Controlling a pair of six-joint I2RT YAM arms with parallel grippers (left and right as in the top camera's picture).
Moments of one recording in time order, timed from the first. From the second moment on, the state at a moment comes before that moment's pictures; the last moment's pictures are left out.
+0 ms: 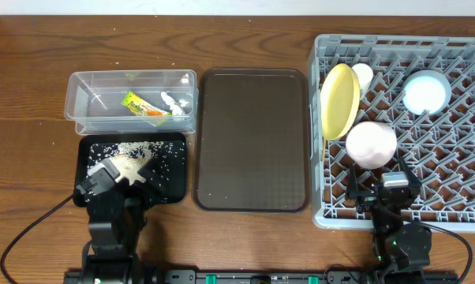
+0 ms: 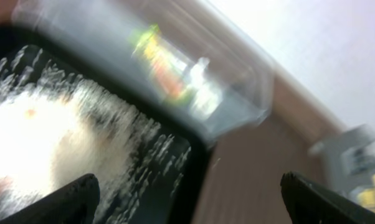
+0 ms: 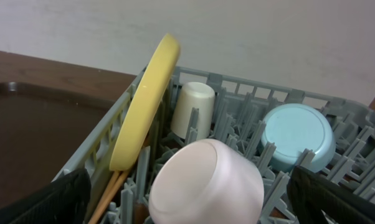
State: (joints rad) left arm 0.02 0.33 0.35 -0.43 0.00 -0.67; right arm 0.11 0.01 0.01 -0.06 0.06 -0.14
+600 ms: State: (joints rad) left arm -0.06 0.12 0.05 -0.09 -0.09 -0.49; right arm 0.11 0.01 0.01 -0.06 0.06 -0.14
